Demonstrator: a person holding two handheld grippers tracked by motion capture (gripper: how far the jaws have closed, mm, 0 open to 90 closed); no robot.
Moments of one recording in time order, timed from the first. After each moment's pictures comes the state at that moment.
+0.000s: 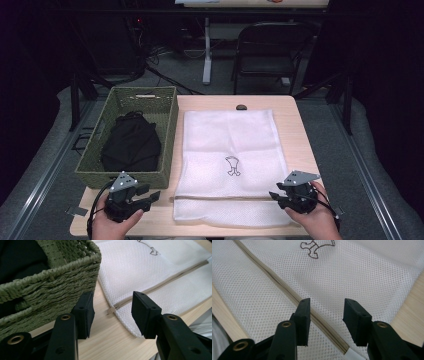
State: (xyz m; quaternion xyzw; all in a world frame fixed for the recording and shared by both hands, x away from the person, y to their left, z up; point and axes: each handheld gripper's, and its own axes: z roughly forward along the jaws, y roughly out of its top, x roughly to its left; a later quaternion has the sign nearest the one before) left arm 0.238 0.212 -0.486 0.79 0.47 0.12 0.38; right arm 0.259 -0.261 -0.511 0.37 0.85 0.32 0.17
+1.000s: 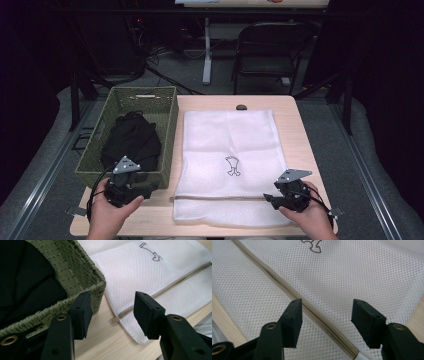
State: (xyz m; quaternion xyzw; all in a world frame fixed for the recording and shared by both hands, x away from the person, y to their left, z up) left arm 0.263 0.205 -0.452 0.81 0.46 0.12 0.35; right arm 0.268 -0.251 -0.522 0.39 0.86 0.31 0.15
